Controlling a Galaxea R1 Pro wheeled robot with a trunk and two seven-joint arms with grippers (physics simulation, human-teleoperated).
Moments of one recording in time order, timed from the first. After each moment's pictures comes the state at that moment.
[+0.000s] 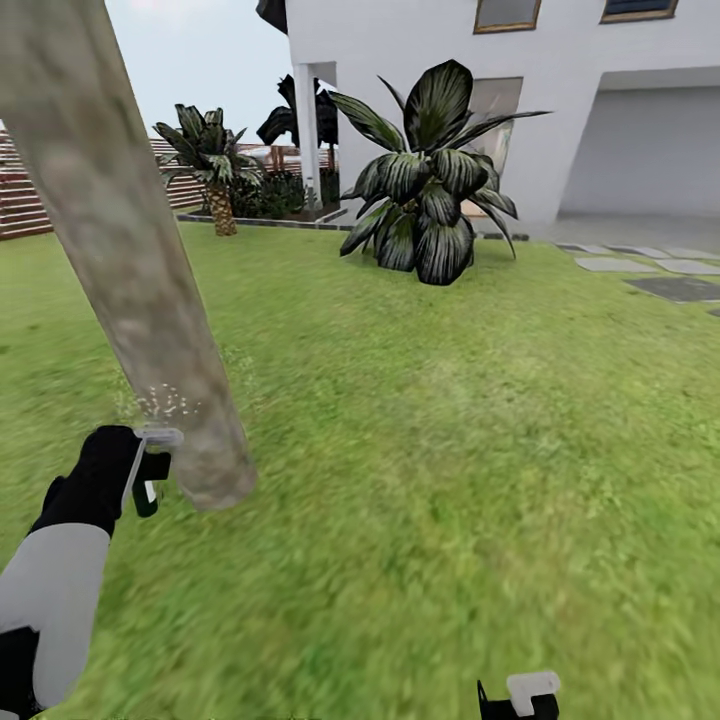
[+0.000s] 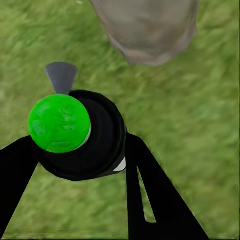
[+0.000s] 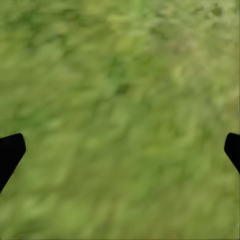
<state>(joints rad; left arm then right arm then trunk) -0.90 0.20 0.25 -0.87 -0.34 1.00 -0.13 -0.40 -0.04 0.22 -0.05 -0.02 -0.56 -0.18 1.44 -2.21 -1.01</state>
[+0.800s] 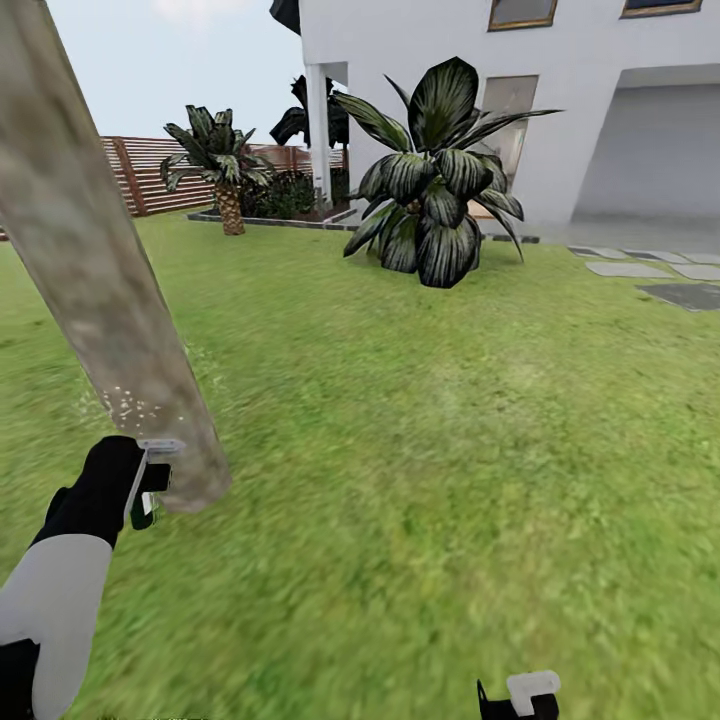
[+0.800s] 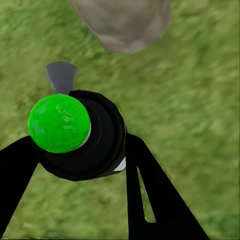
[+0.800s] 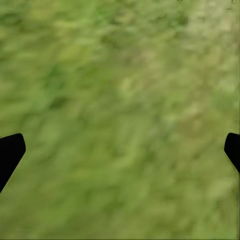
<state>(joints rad) -0.87 0.19 0.25 -0.87 -0.35 0.99 -0.09 -0.40 -0.04 0.22 -0.05 -0.02 -0.56 -0.18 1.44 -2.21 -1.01</state>
